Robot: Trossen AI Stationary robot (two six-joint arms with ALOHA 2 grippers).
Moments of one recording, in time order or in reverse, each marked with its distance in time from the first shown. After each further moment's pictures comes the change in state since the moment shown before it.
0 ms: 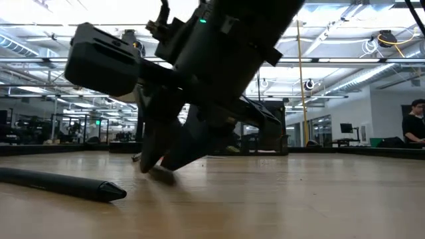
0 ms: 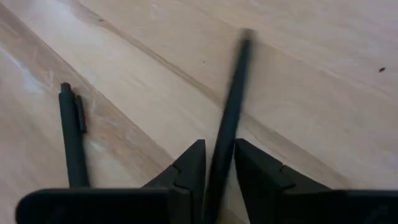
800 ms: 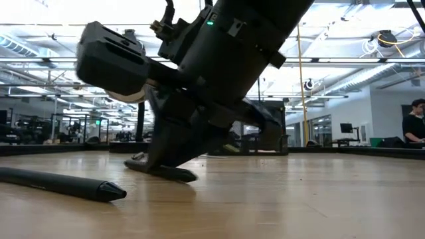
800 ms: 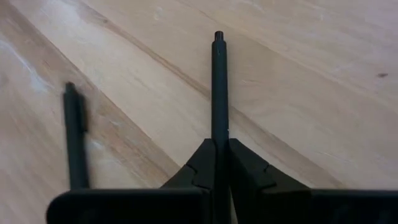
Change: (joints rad) left arm 0.000 -0.002 0.000 -0.039 -0.001 0.043; right arm -0.002 -0.044 -0.082 0.071 0.022 -0.051
